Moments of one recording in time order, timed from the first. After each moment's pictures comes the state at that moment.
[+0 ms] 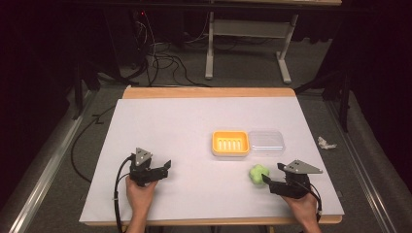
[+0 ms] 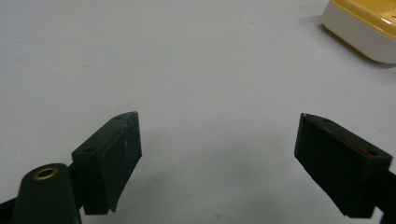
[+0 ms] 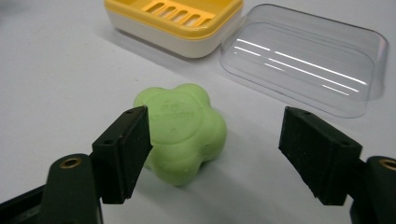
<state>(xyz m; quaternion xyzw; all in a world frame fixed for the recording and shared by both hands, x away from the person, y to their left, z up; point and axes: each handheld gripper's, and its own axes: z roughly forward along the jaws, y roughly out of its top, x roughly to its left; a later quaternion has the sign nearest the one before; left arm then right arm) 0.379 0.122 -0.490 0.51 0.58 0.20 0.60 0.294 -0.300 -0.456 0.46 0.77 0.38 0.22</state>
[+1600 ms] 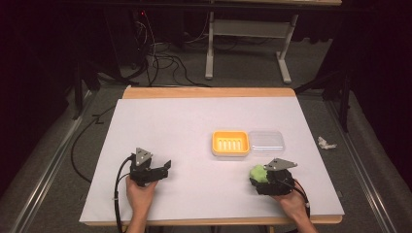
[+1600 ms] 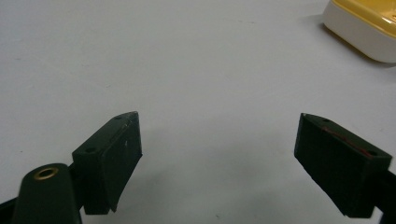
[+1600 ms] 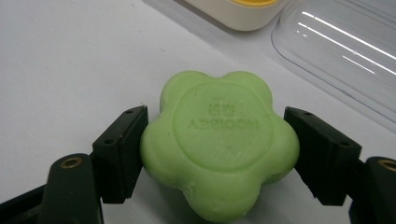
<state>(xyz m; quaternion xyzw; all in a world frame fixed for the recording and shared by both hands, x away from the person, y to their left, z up) 0.379 0.121 -0.489 0.51 0.58 0.20 0.60 0.313 -0.266 -0.467 0.43 0.83 0.31 0.20</state>
